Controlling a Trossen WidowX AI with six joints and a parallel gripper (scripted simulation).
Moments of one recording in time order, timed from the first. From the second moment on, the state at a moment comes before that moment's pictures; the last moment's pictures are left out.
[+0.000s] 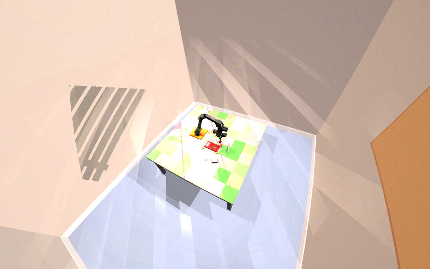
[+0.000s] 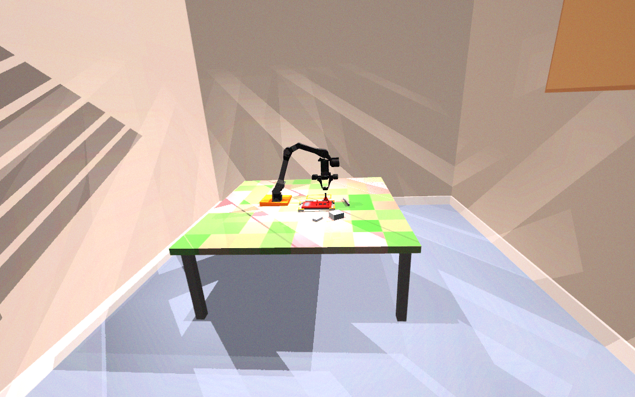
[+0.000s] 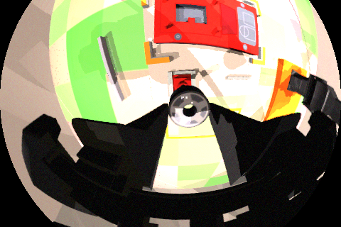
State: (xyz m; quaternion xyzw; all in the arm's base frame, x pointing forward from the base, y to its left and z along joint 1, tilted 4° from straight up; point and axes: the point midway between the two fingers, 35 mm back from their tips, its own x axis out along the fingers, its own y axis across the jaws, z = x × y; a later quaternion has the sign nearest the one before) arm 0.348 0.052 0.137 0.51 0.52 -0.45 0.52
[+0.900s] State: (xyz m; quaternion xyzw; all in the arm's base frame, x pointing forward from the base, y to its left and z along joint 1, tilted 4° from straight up) arm 0.302 0.127 0.145 0.51 0.52 -0.45 0.52
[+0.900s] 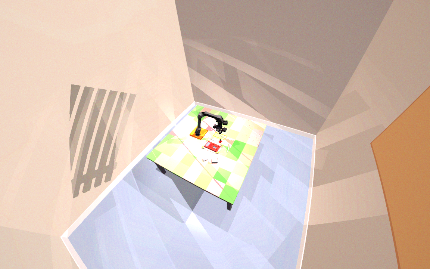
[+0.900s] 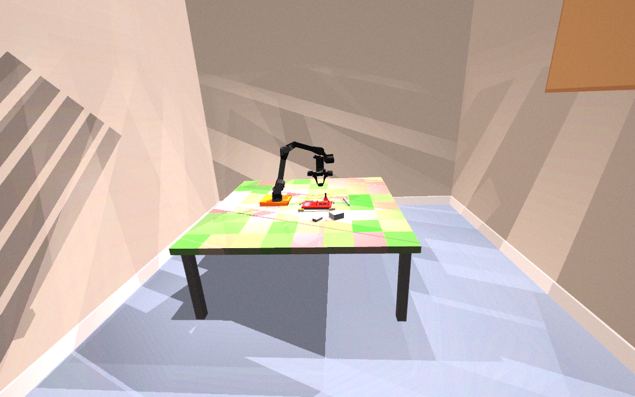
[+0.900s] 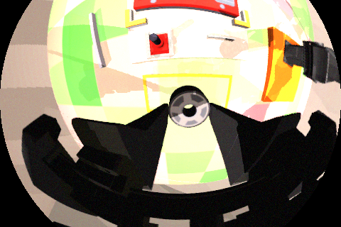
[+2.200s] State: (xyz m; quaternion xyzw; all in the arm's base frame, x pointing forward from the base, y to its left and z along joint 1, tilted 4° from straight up) arm 0.290 0.154 0.051 0.51 0.52 -0.44 0.52
